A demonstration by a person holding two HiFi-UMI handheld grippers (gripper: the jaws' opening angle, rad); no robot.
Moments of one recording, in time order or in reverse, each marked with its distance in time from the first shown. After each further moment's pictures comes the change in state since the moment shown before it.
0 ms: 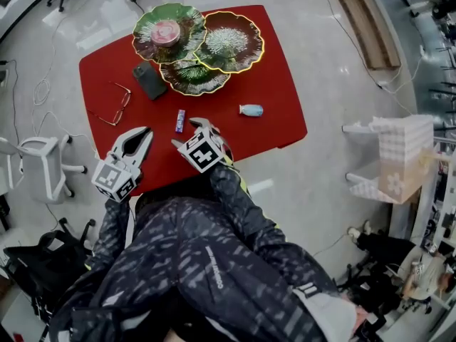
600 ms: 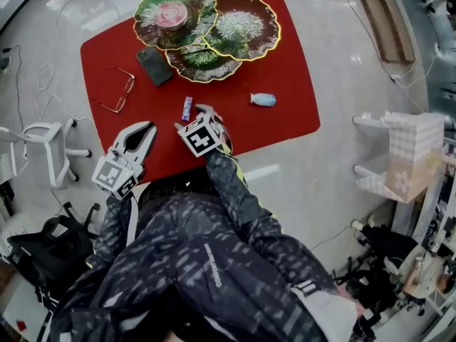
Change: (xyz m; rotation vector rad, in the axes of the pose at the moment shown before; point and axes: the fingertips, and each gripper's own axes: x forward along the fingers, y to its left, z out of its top) left arm -0.003 0.002 -0.018 -0.025 0.037 0.003; right arm 0.050 -0.019 -0.019 0.106 0.053 -0.050
